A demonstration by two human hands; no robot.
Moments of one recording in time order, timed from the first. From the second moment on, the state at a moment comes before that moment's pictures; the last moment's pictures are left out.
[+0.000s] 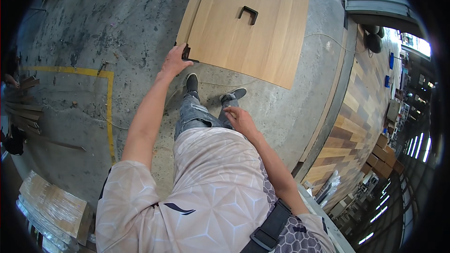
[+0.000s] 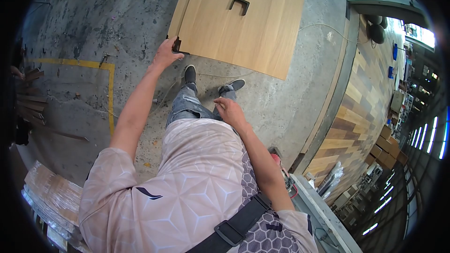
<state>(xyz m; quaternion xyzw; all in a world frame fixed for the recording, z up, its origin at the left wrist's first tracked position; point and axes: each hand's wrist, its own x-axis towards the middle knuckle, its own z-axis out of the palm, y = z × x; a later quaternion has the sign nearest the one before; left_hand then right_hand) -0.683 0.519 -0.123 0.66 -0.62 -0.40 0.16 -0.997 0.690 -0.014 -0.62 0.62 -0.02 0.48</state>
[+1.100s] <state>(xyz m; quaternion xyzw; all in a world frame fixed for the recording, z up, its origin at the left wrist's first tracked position) -0.710 0.528 -0.127 0.71 -0.59 -0.33 0.18 -0.988 0.671 -0.006 -0.62 0.61 -0.07 0.49</state>
